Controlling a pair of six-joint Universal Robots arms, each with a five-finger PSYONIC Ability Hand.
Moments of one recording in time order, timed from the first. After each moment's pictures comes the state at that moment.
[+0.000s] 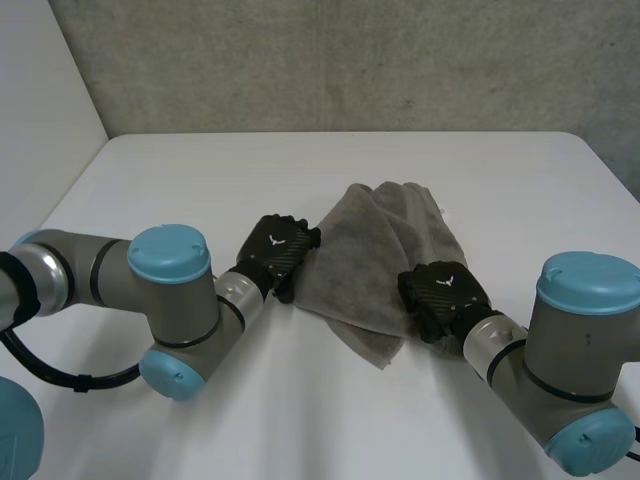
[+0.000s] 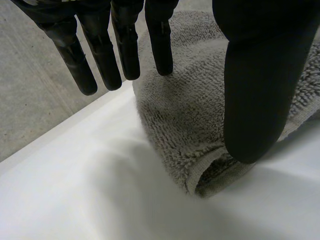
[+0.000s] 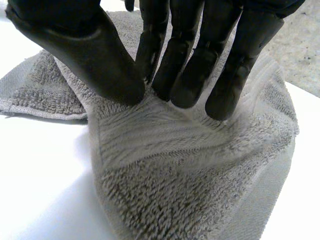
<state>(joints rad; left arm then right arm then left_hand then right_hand) 4.16 -2.35 -1.35 3.50 -1.41 3.41 1.99 -1.08 1.76 -0.31 1.37 2.90 0.47 0.47 0.47 0.47 0.29 1.32 1.32 1.33 1.32 1.15</state>
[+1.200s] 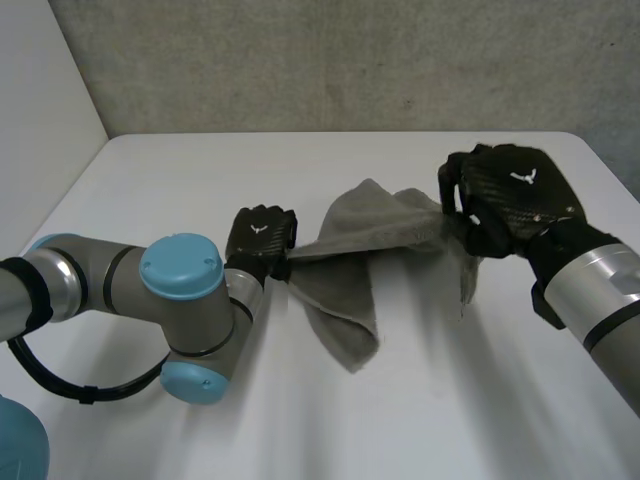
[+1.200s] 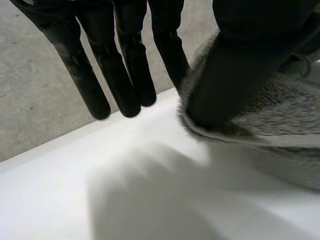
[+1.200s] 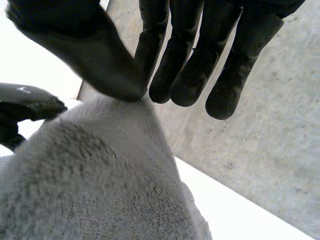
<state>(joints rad) 4.12 -2.35 -1.35 3.60 -1.65 3.22 1.92 -1.63 1.82 -0.20 1.32 3.05 0.98 0.98 0.98 0.97 0.79 1.32 1.32 1.34 1.33 1.15</state>
